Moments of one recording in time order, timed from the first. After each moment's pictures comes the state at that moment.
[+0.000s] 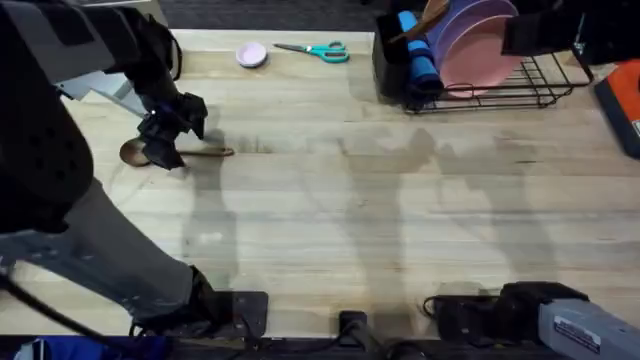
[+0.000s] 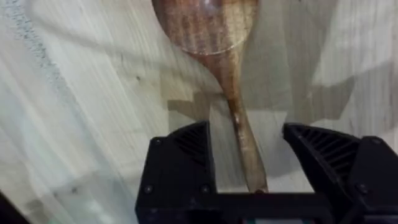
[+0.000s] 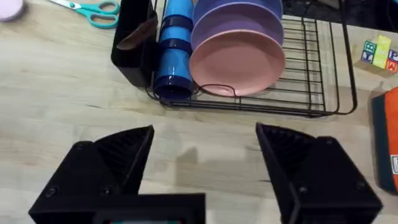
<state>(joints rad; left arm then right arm) 0.23 1.87 1.27 -0.92 -0.16 -1.08 0.00 1.12 1.33 -0.87 -0.03 -0.13</state>
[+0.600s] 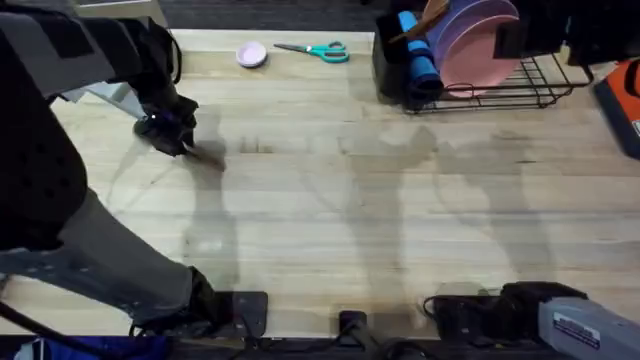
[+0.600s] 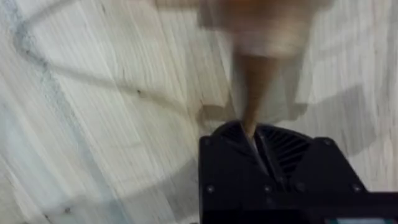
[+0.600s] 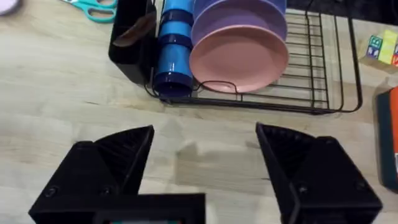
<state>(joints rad) 0.22 1.83 1.18 -0.81 -0.22 -1.09 0.00 1.16 1.33 -0.87 -0.03 -0.13</state>
